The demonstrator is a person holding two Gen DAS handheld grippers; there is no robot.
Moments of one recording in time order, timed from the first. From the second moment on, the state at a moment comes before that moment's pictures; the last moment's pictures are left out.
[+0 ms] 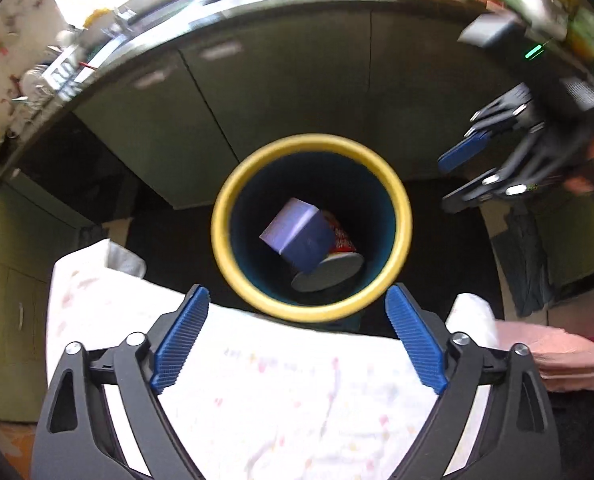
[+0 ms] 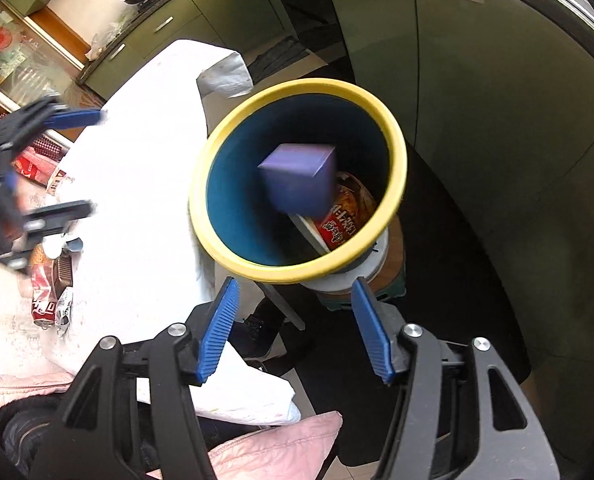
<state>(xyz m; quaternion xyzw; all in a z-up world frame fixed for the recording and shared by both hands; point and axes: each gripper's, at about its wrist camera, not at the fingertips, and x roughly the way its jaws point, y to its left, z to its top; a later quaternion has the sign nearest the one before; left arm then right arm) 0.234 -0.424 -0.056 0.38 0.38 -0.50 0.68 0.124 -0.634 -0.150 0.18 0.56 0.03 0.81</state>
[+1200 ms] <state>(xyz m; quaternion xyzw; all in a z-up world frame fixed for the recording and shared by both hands) 0.149 0.033 -0.061 0.03 0.38 -0.22 0.90 0.350 -0.208 -0.135 -0.30 0.57 0.38 0.66</state>
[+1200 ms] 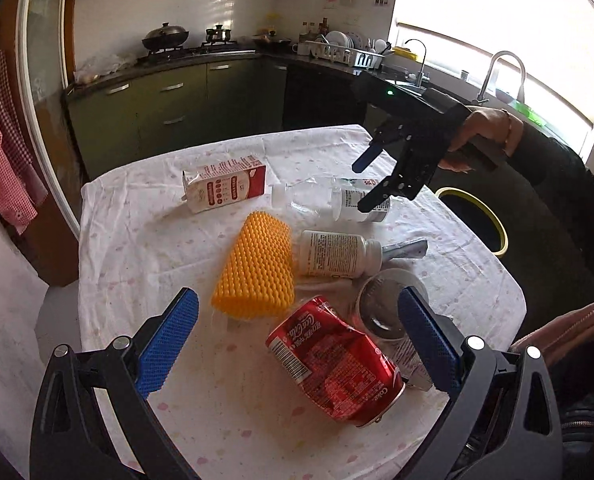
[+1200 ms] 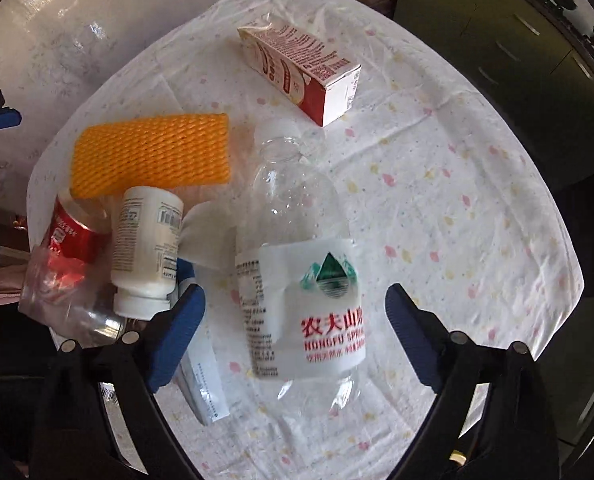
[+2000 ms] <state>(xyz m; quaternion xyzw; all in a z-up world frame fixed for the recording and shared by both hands) 0.149 0.031 -0.081 0.03 0.39 -0.22 0.89 0.380 -0.199 -0.167 -0.30 0.60 0.36 0.65</state>
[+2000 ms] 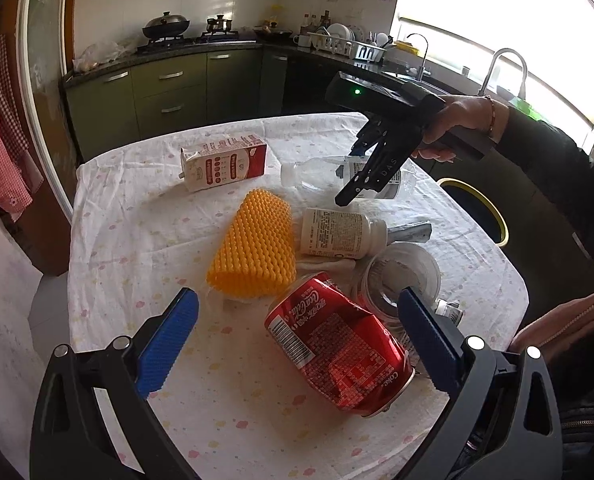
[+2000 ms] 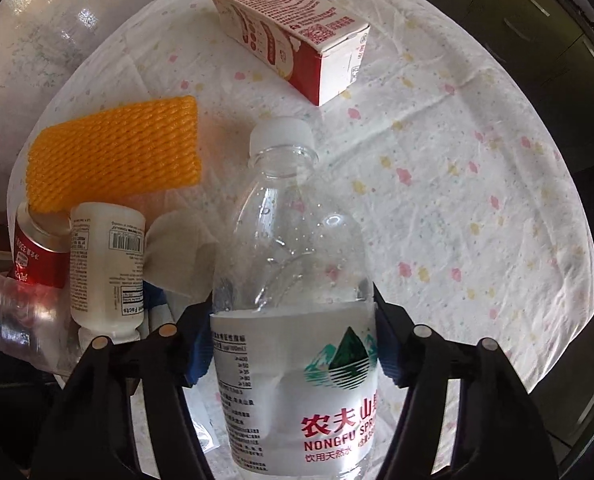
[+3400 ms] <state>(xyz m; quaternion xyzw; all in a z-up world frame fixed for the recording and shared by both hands) 0.129 -0.055 -0.059 0.09 0.38 -0.28 0.88 0.275 -0.537 -0.194 -0.13 0.68 0.12 0.71</state>
